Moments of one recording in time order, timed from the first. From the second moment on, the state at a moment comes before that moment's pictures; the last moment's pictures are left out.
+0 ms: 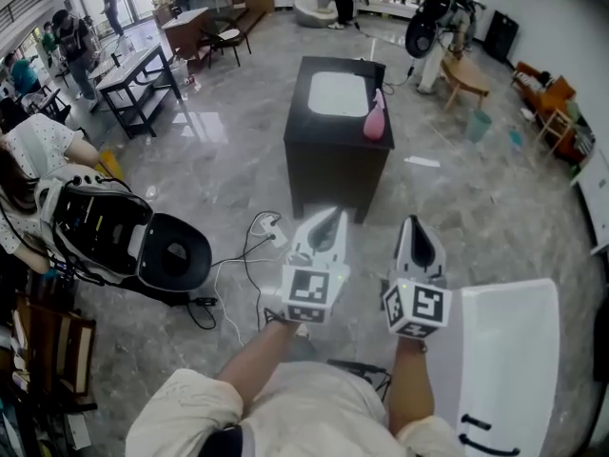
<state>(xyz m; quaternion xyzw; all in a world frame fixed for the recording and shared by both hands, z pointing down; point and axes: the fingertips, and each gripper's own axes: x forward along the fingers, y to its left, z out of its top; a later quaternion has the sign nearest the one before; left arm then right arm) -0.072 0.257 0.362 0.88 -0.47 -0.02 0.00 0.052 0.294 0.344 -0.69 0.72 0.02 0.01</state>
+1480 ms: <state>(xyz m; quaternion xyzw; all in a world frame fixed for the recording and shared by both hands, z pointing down) -0.011 -0.083 0.369 0.87 -0.50 -0.01 0.01 0.130 -0.049 0.365 -0.68 0.73 -0.01 0.02</state>
